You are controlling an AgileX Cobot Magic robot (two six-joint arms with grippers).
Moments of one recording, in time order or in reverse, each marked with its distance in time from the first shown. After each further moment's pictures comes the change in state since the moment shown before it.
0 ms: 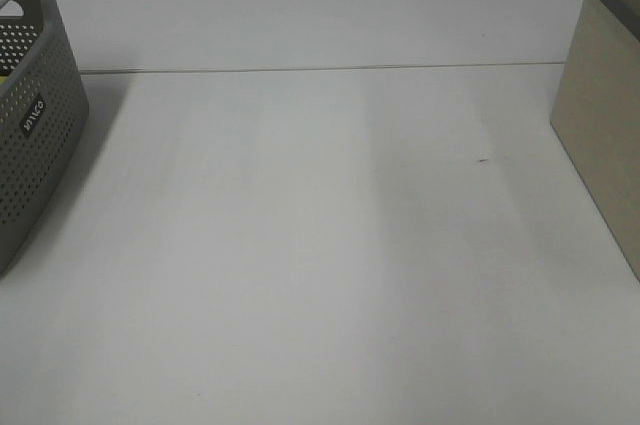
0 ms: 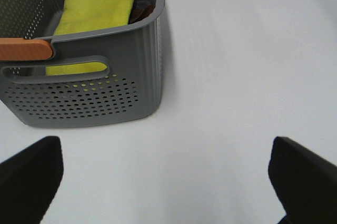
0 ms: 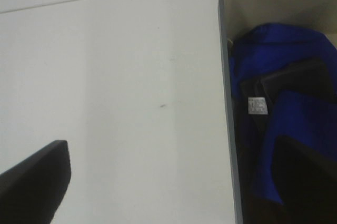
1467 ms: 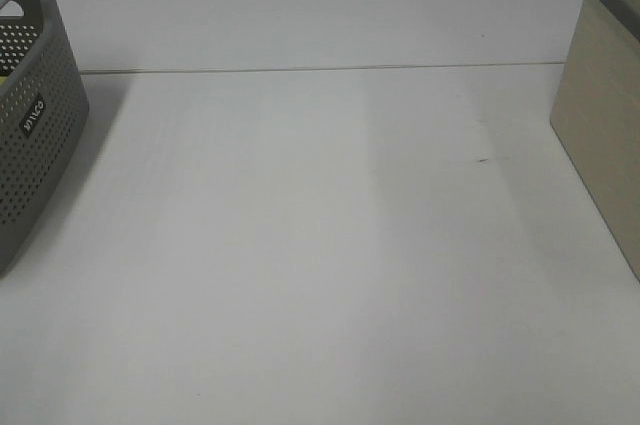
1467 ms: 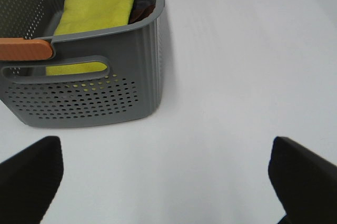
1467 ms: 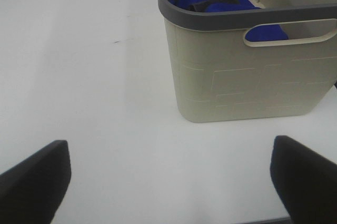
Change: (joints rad) left arm 0.000 0.000 0.000 0.000 0.000 0.000; right arm 0.000 -1.637 1.314 -0.160 -0.163 -0.002
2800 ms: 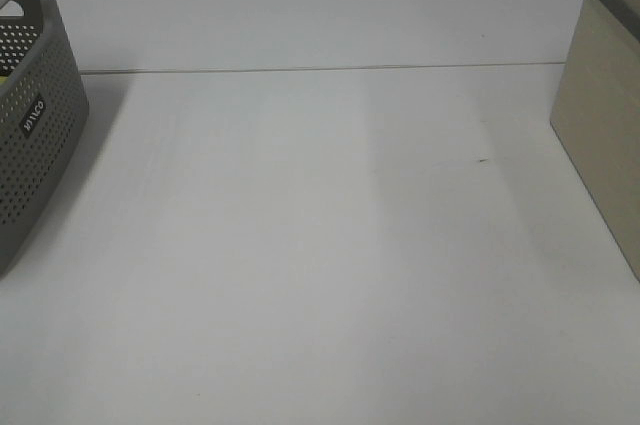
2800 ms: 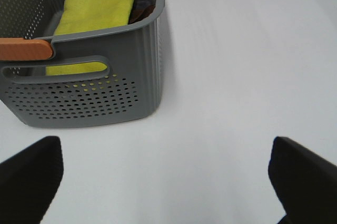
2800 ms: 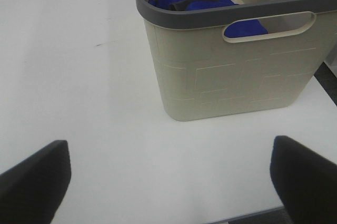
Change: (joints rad) left arm 0.000 0.000 0.000 0.000 0.000 0.000; right arm -0.075 0.000 0.001 0.000 0.000 0.000
